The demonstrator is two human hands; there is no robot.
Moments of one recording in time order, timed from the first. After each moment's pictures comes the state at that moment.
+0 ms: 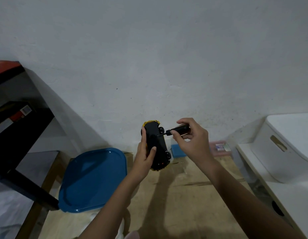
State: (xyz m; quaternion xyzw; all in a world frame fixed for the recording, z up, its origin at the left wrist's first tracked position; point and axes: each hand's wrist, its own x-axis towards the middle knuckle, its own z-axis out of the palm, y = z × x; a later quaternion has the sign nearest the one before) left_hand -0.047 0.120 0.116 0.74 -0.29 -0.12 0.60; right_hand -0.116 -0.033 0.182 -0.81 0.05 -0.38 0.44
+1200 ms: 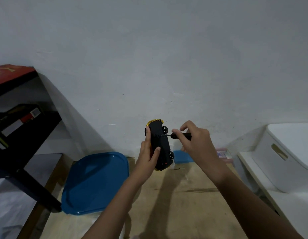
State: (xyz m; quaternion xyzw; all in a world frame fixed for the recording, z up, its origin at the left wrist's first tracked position) left_hand -0.047 0.121 0.134 0.74 -0.31 -0.08 0.59; right_hand -0.120 -0.030 0.211 -0.89 0.05 -0.34 0.30
